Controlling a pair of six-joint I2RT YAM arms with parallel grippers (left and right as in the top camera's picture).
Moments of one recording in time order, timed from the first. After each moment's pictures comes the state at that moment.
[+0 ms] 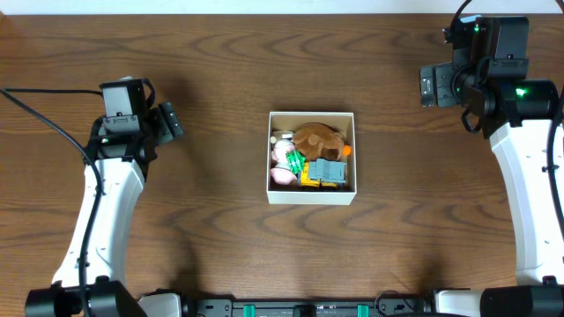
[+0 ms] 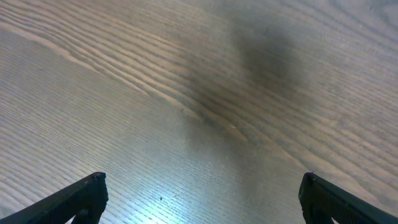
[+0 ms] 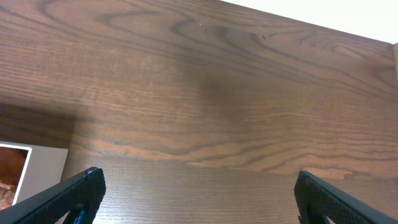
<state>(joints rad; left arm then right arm) 0.09 1.43 1.04 -0.55 -0.19 -0.27 0.03 1.53 1.55 -0.87 0.13 -0.14</state>
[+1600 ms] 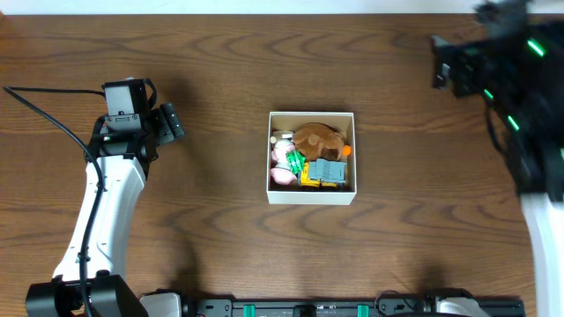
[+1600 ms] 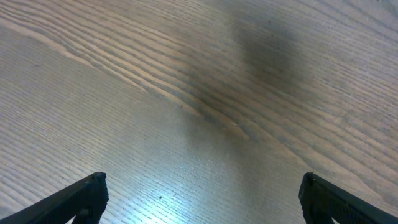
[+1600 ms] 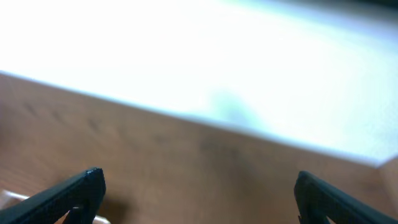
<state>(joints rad) 0.09 1.44 1.04 -0.55 -0.19 -0.27 0.03 1.20 1.54 -0.65 -0.10 -0.14</state>
